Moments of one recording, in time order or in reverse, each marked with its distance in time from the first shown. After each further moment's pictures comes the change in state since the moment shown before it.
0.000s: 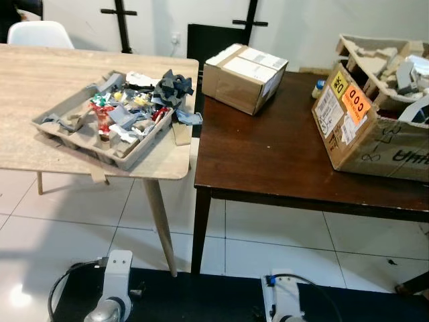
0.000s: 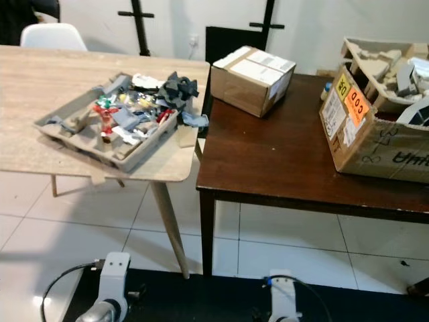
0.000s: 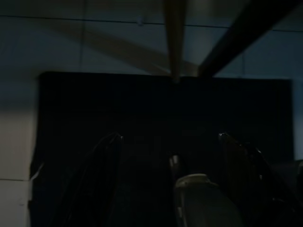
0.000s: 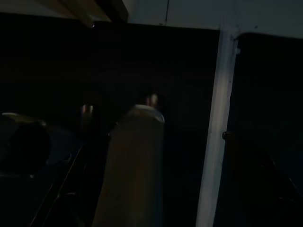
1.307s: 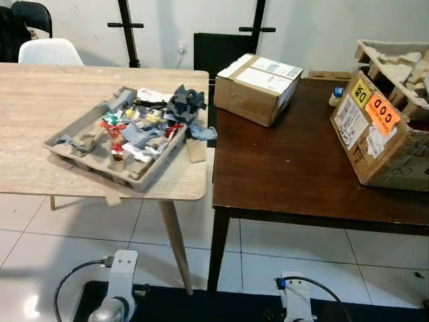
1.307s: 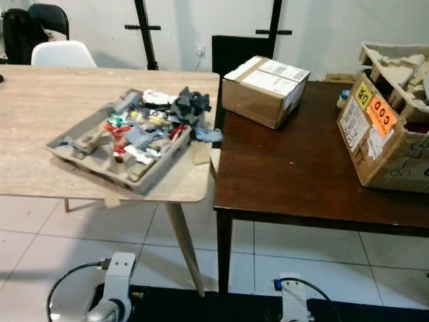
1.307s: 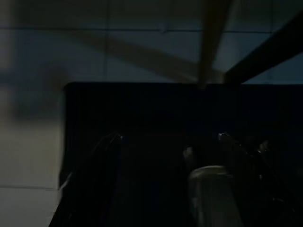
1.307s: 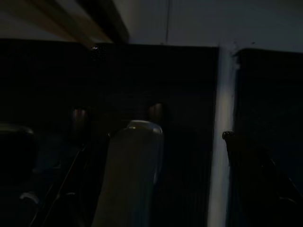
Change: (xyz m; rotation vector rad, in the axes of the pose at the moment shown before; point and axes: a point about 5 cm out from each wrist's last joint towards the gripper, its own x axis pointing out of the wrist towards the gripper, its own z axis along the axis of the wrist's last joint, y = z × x) left arm 0.000 -0.001 -0.004 0.012 0.042 0.006; right arm -0.002 -0.009 -0.001 0.005 -0.002 -0.041
